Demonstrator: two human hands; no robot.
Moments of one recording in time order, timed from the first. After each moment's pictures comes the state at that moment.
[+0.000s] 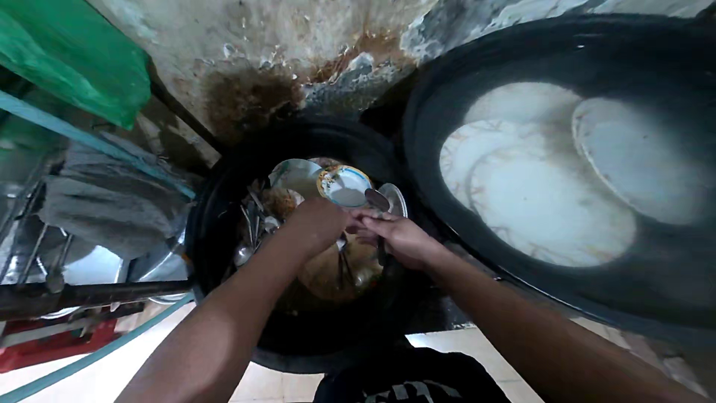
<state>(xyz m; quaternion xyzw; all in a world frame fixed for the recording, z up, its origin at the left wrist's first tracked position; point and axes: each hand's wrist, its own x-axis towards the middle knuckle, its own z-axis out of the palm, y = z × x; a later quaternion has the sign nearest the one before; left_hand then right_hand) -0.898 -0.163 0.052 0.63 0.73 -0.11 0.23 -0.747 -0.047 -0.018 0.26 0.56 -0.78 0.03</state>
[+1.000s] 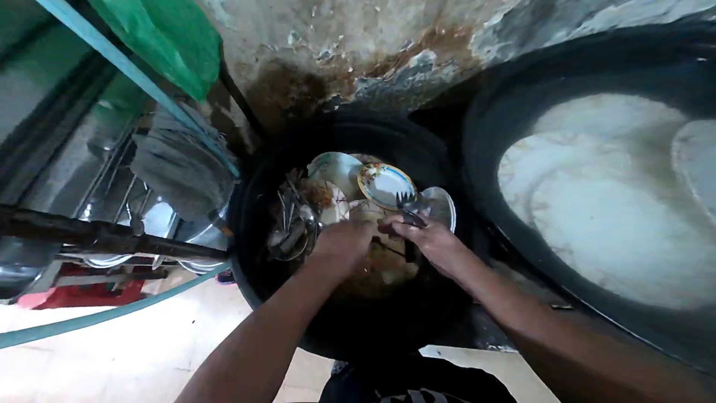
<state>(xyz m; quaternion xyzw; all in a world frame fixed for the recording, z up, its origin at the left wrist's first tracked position) -0.869 -0.213 0.042 0.43 0.85 -0.03 0.30 -0.759 -0.071 -0.022 0.29 0.65 -0.70 -0.01</state>
